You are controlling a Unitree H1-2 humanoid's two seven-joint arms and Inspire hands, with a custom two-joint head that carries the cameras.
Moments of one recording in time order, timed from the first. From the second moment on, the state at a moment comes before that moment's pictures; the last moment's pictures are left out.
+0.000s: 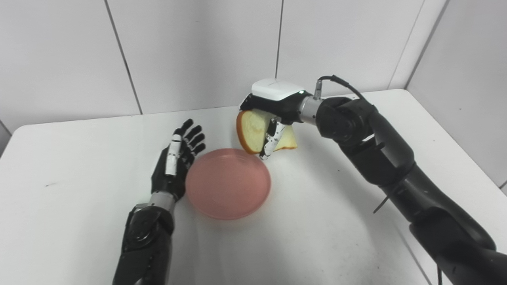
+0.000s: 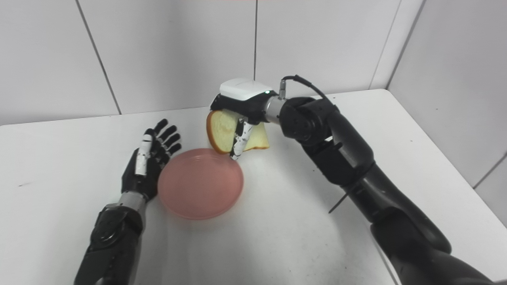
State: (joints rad) left arm -0.53 -0.12 0.00 0.63 -0.19 -0.10 -0.19; right arm -0.80 -0.46 0.39 0.03 -0.61 0.12 0.70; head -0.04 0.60
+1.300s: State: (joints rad) left arm -0.50 -0.14 0.01 0.55 -0.19 -0.04 -0.15; right arm -0.80 -0.35 0.53 0.14 -0.75 0.13 0.73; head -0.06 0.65
